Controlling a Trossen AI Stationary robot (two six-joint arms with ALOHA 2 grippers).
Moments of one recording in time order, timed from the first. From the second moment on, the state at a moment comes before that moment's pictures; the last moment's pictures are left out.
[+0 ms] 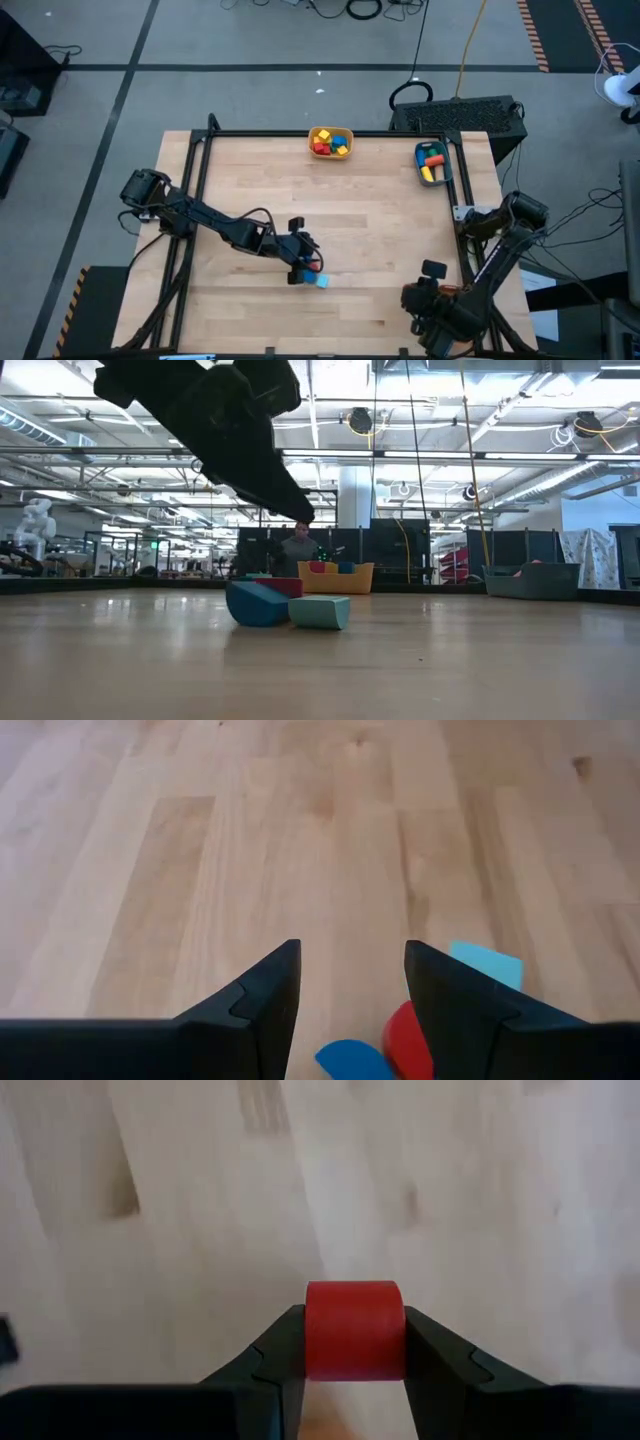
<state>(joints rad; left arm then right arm) -0.30 1.68 0.90 0.08 -0.23 -0.18 0.96 1.74 1.33 -1.26 0.39 1.22</state>
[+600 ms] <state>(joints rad) -0.30 1.68 0.90 0.06 -0.24 -0.18 1.11 1.74 1.33 -1.30 0.01 1.55</state>
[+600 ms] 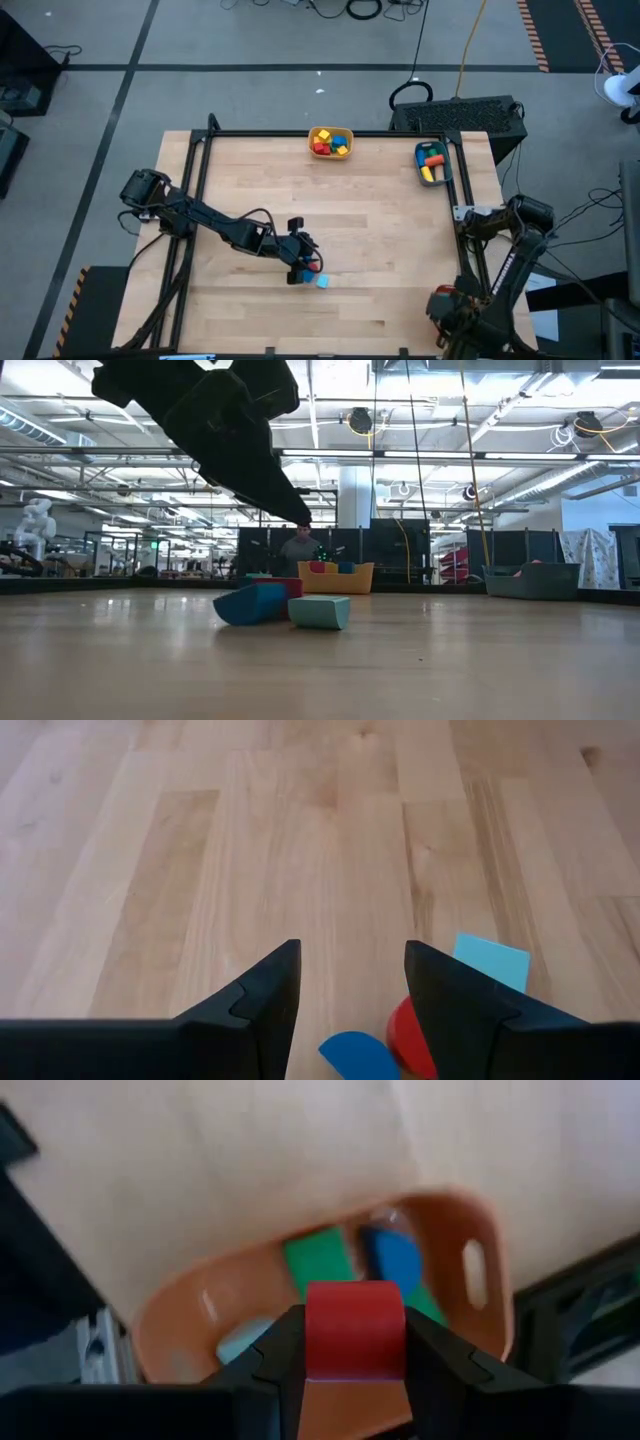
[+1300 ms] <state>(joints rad) -0.39 1.68 0.90 0.03 -0.20 -0.12 1.20 1.81 1.33 -1.29 -0.01 1.75</state>
